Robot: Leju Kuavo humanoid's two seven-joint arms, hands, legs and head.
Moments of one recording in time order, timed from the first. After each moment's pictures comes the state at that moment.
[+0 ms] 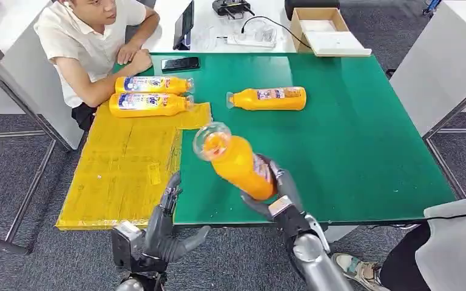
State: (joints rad) left arm 0.06 -0.11 -0.49 -1.50 0.13 0.21 -0.38; right arm -0.16 0.04 0.30 -1.24 0.24 -0.03 -0.55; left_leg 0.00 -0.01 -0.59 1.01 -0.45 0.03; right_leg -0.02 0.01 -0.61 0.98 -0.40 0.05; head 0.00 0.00
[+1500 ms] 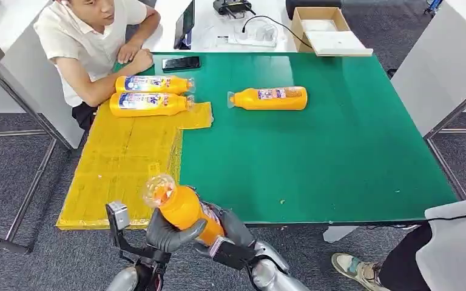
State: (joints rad) left arm 0.01 -0.12 -0.46 -1.44 0.49 -0.03 -0.26; right arm -0.24 0.13 0.61 -0.83 0.28 -0.02 -0.58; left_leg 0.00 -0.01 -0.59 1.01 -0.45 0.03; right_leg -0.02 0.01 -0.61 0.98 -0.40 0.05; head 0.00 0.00
